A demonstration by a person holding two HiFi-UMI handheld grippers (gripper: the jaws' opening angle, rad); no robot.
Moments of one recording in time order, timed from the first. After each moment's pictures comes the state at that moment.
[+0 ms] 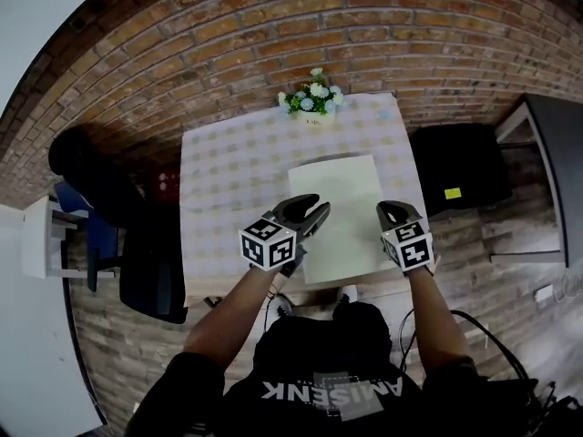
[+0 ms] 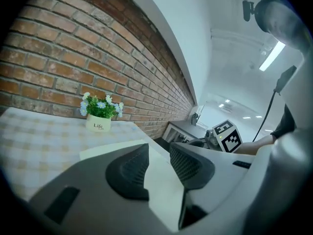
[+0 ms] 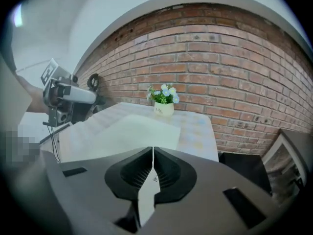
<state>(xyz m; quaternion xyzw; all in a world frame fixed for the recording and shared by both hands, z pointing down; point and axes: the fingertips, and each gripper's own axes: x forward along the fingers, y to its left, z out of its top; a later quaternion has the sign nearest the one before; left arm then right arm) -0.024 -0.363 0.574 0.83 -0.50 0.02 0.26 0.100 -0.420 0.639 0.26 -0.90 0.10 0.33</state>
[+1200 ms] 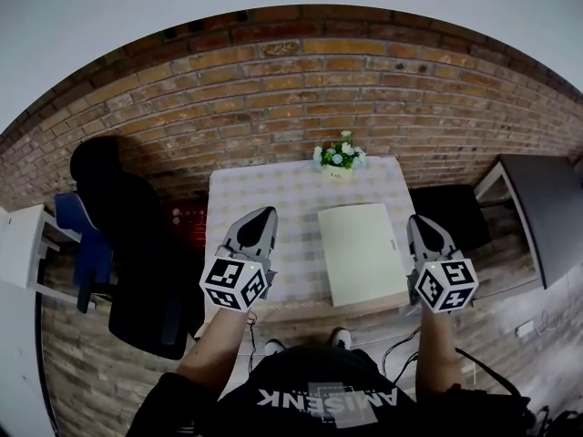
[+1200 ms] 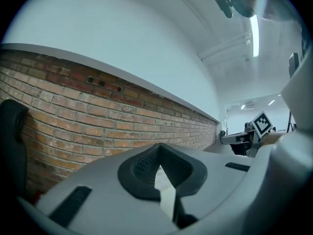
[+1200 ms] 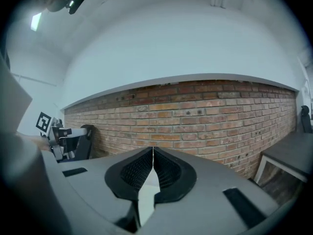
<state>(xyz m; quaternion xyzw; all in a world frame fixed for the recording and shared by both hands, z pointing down) -0.213 -0.229 0.366 0.75 -0.66 -0.04 0.03 0.058 -0.336 0.367 0.38 -0.92 0.05 0.08</state>
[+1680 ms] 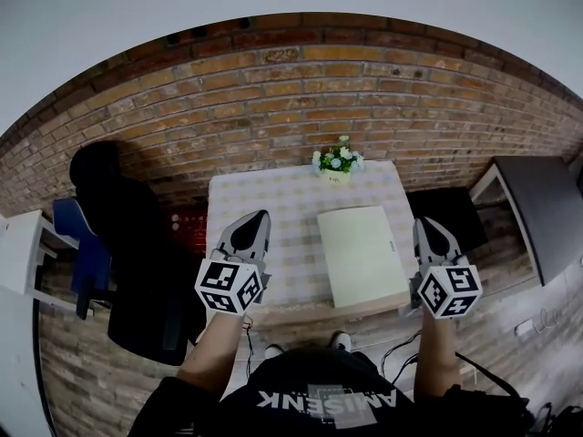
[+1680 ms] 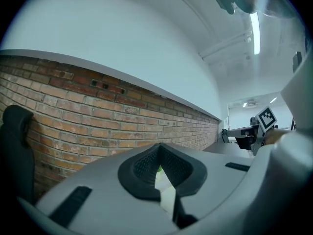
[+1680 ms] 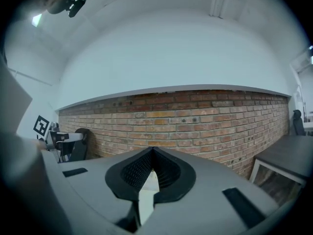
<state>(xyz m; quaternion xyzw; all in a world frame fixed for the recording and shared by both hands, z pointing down) -0.230 -0.212 0.358 0.74 -0.67 -0.03 0.04 0.066 -0.317 0.337 0.41 -0.91 0.03 0.06</state>
